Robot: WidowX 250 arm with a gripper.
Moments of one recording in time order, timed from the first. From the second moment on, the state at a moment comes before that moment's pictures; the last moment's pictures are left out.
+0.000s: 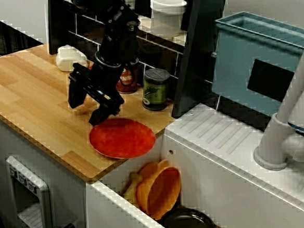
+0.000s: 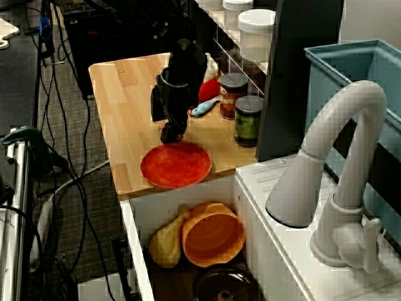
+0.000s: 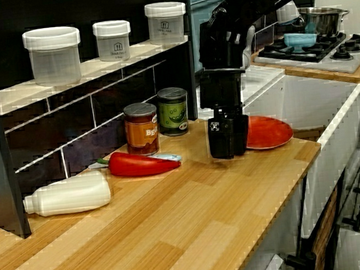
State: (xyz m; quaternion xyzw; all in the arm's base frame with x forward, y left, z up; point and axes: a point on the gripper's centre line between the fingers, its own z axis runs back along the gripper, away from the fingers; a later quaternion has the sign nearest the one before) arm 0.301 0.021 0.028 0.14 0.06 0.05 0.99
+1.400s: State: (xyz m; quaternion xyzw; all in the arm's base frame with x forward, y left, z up) arm 0.270 -0.007 0.029 0.13 0.10 0.03 0.99
